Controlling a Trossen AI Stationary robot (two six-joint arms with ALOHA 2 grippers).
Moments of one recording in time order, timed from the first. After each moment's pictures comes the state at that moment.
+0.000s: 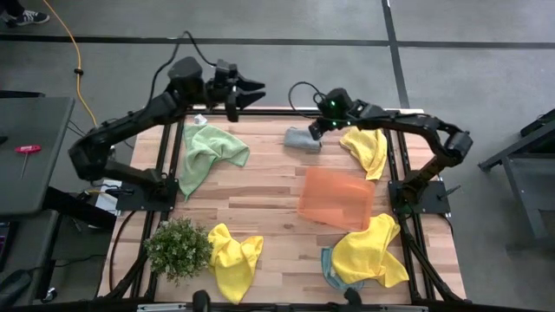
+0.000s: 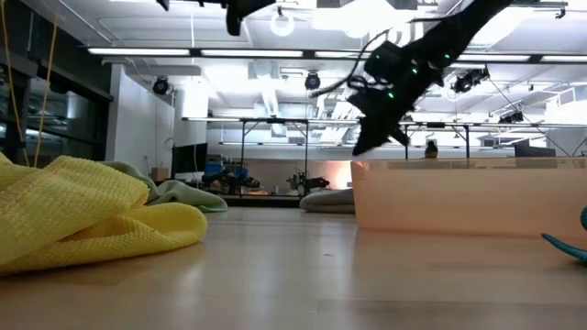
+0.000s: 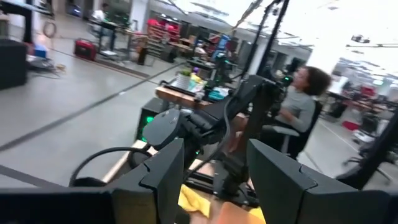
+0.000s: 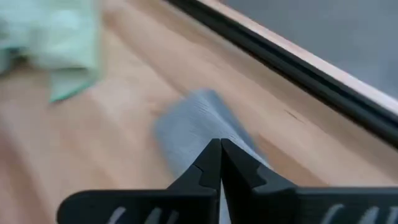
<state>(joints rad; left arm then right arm) 0.74 1.29 1.22 0.10 0.50 -0.28 -0.66 1.59 1.04 -0.25 -0.16 0.22</state>
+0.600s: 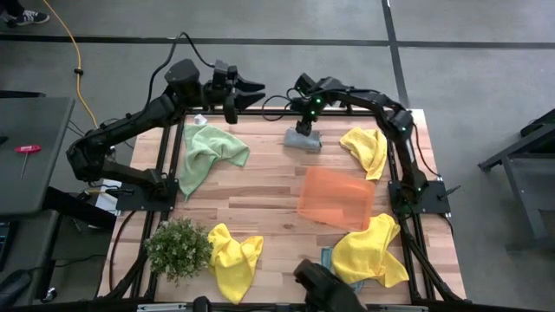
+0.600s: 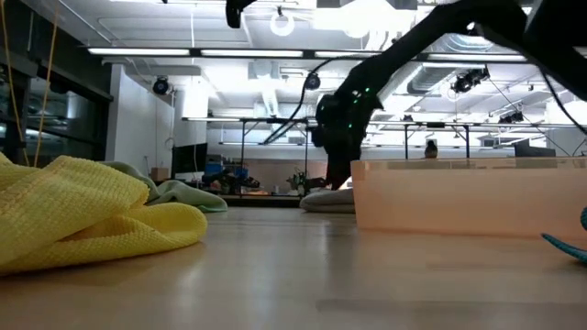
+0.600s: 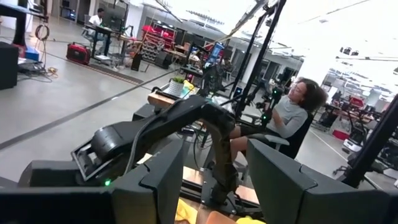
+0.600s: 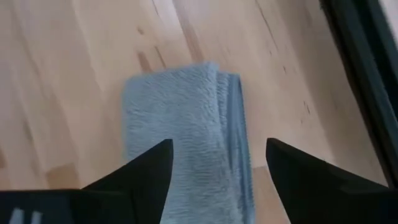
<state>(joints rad) 0.70 1.27 1.22 0.12 0.49 -0.34 -0.72 2.20 1.78 -0.91 -0.34 -0.33</state>
